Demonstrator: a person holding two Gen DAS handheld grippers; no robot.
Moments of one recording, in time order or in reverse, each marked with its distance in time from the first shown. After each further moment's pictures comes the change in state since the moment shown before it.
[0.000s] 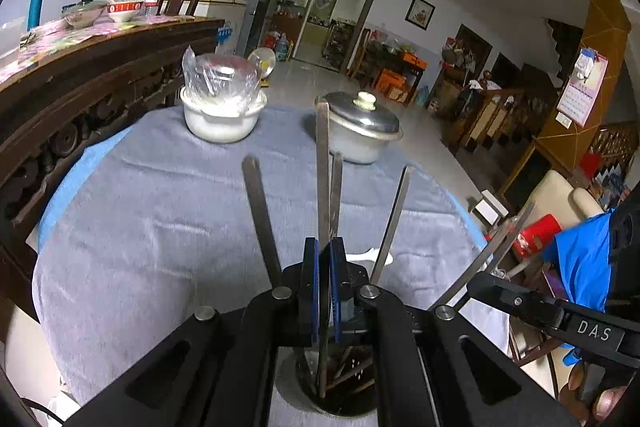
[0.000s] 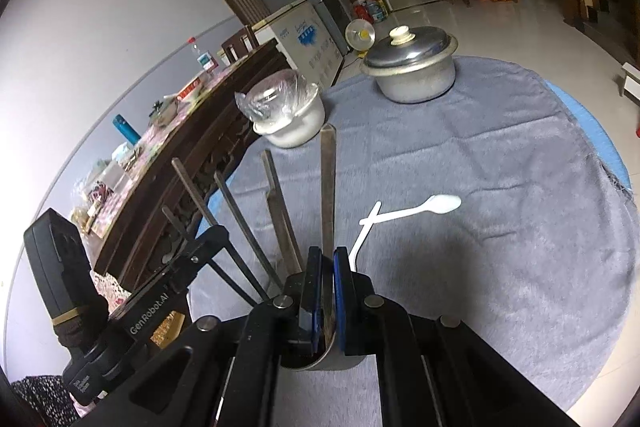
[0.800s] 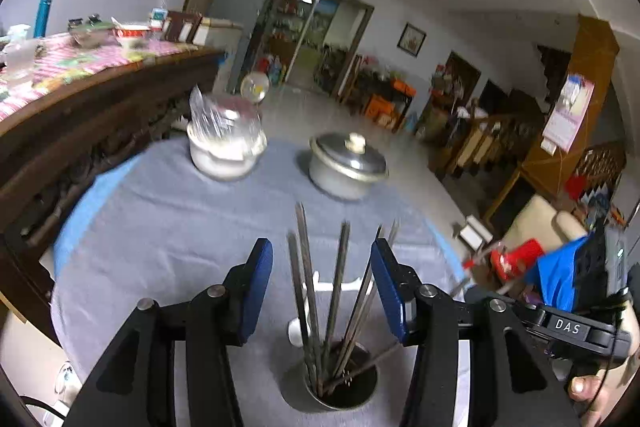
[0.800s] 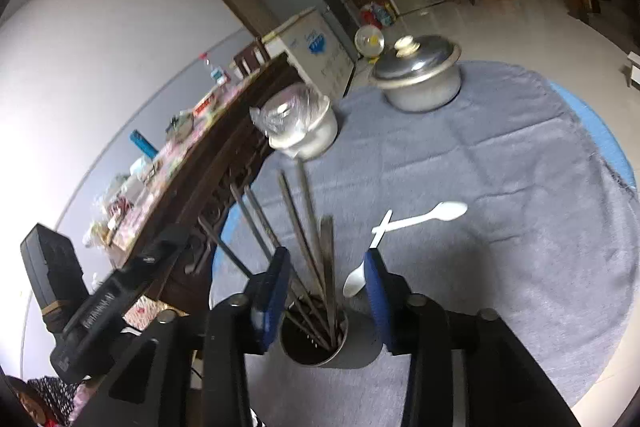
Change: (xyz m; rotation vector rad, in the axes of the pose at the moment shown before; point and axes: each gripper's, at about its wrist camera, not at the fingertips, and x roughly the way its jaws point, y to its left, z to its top) left arm -0.066 0.017 0.033 -0.038 -0.112 -0.058; right arm -0.034 -0.013 0.012 0.056 -0.066 0.078
